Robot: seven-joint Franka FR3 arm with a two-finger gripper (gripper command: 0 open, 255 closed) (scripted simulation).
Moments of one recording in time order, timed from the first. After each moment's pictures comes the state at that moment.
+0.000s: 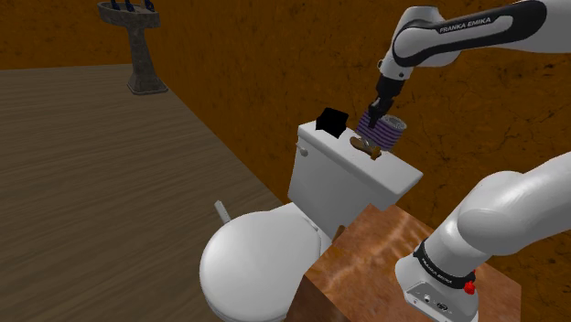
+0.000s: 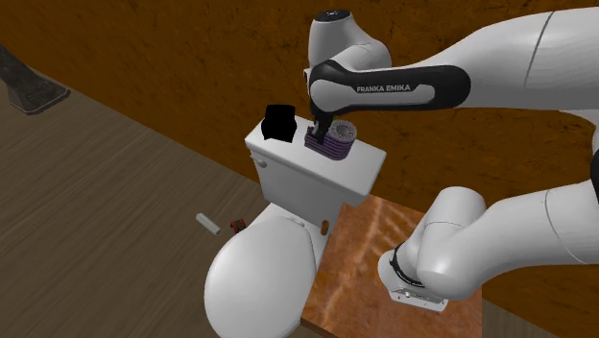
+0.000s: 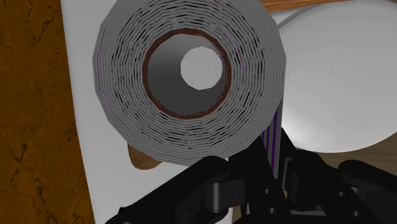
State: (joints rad) arm -0.12 -0.42 -0.32 -2.41 -0.13 1.98 -0.27
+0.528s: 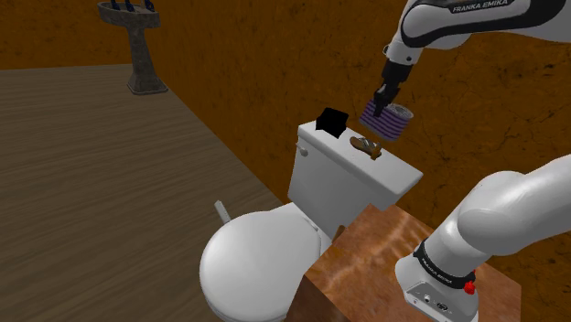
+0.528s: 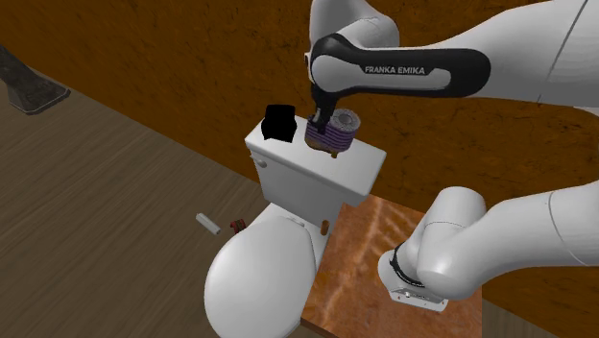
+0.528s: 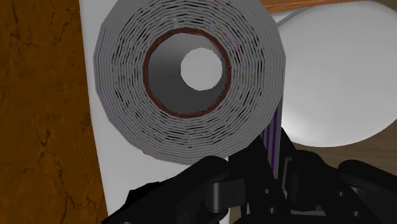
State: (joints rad) arm -0.12 -0.45 -0.30 -2.32 -0.13 1.86 -0.27
